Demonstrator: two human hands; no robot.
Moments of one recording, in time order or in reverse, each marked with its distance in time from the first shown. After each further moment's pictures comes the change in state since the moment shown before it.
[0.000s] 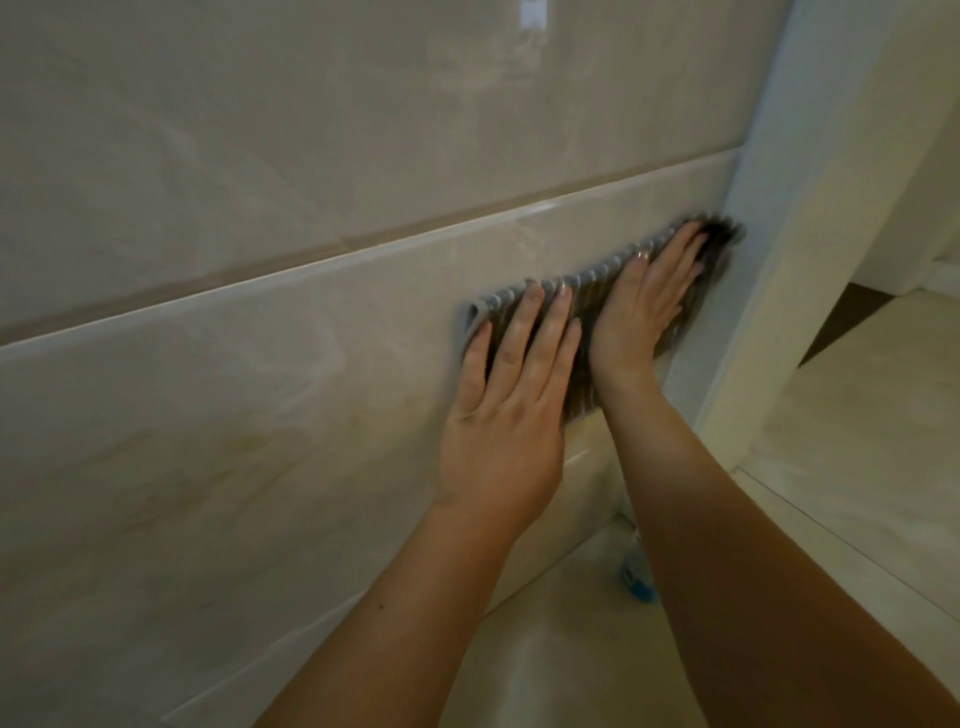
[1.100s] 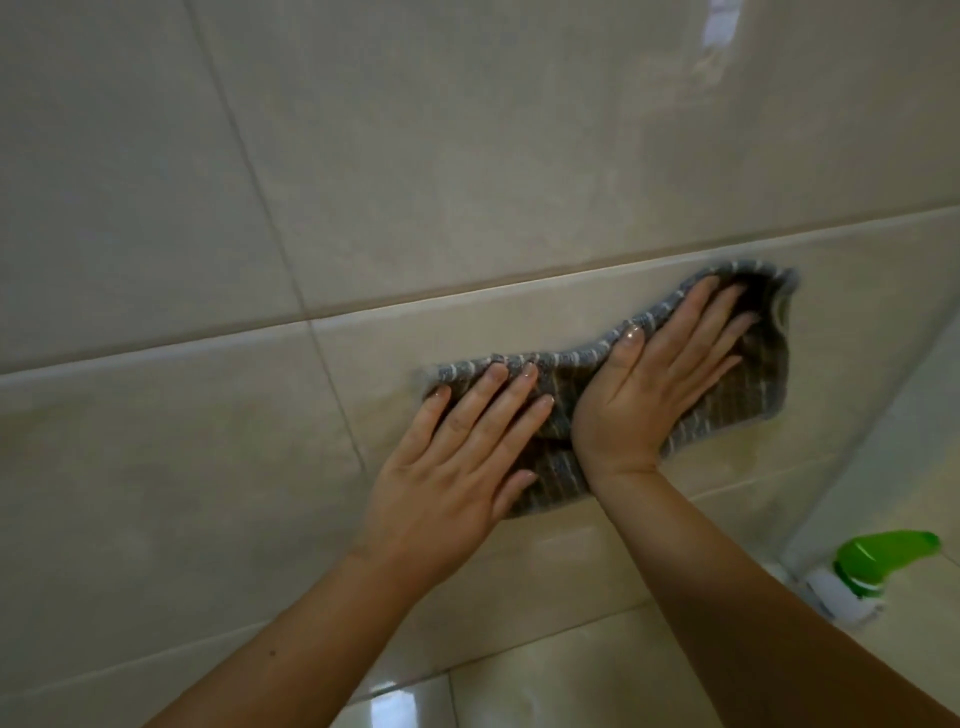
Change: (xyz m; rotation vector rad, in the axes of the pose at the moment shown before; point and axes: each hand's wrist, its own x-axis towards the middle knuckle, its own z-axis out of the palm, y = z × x) left_hand -0.143 -0.162 -0.096 0.324 -0.036 0.030; right_hand -0.181 -0.100 0.051 -0.076 0.059 -0.374
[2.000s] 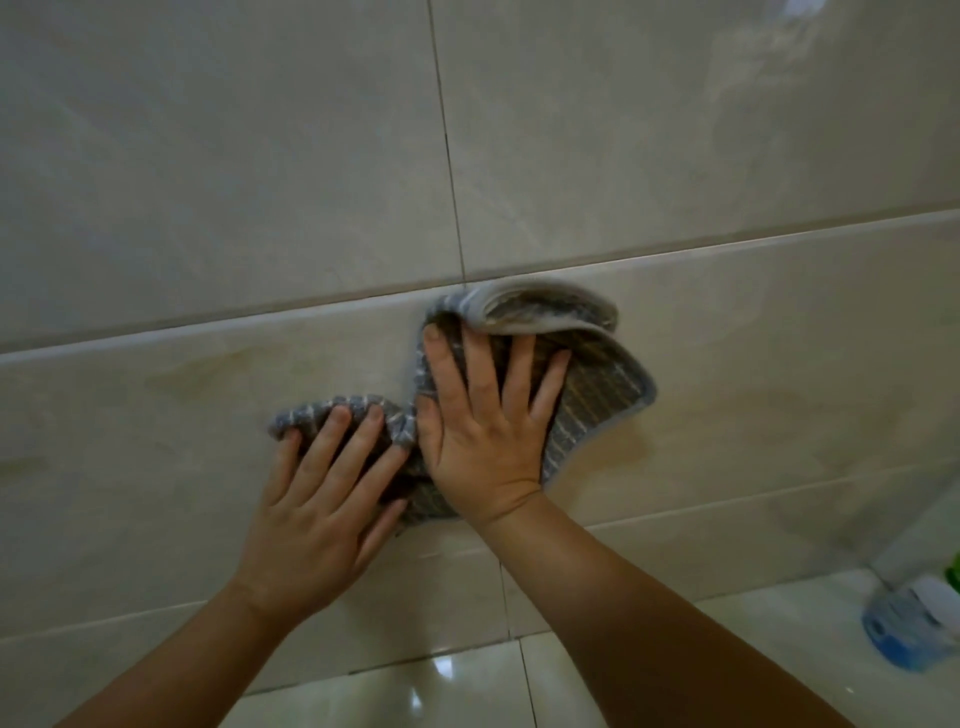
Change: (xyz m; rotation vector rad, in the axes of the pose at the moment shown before) left_hand -0.151 -0.118 -0.013 0.028 0.046 -0.084; right_hand -0.136 -0.121 0.024 0.036 -0.201 -0.611
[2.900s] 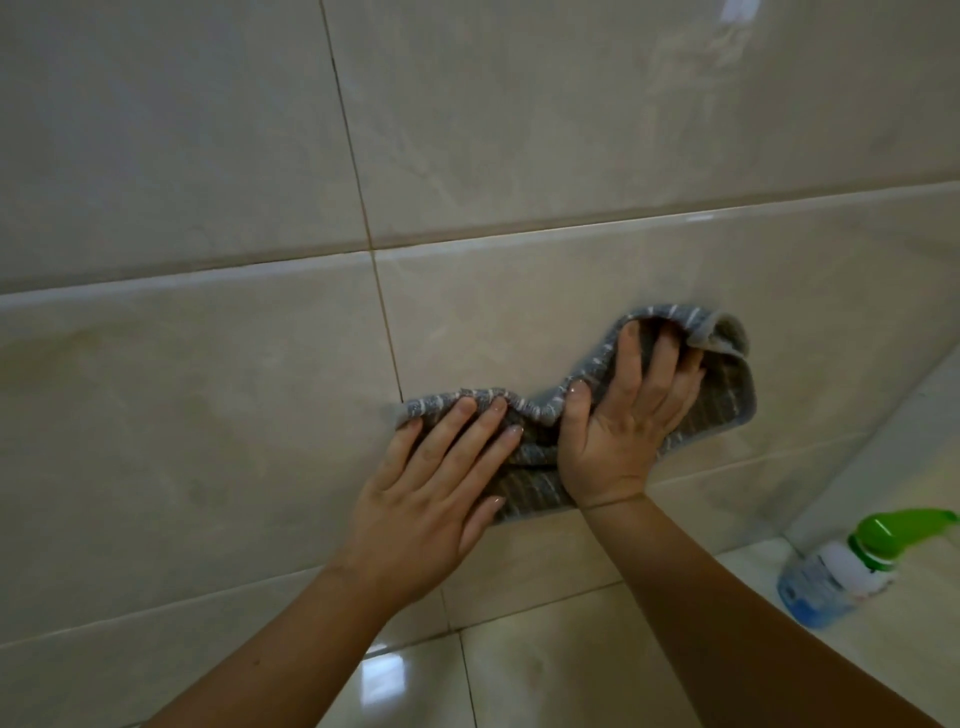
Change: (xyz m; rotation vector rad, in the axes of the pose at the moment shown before) left_hand 0.058 0.113 0.036 -0.098 -0.046 0.053; right_hand -0.036 0.145 -0.024 -0.071 0.101 0.316
